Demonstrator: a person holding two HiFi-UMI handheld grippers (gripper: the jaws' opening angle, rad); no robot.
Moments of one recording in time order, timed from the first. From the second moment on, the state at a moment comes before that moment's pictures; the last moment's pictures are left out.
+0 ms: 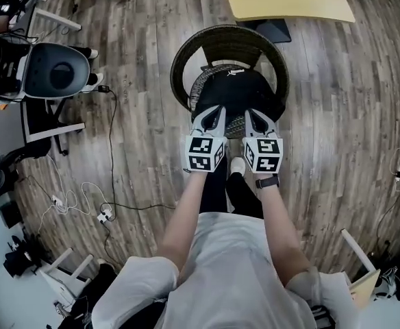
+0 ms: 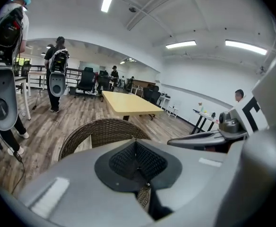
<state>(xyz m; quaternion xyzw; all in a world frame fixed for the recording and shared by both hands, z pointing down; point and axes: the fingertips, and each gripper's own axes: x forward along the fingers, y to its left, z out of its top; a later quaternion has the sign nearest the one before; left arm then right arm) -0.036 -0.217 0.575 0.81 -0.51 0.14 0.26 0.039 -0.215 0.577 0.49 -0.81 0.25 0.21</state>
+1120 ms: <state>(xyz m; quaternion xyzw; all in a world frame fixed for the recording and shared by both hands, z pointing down) -0.051 -0.196 0.871 0.75 -0.44 0.27 0.41 0.038 -0.209 0.865 0.44 -0.75 0.36 0.35</state>
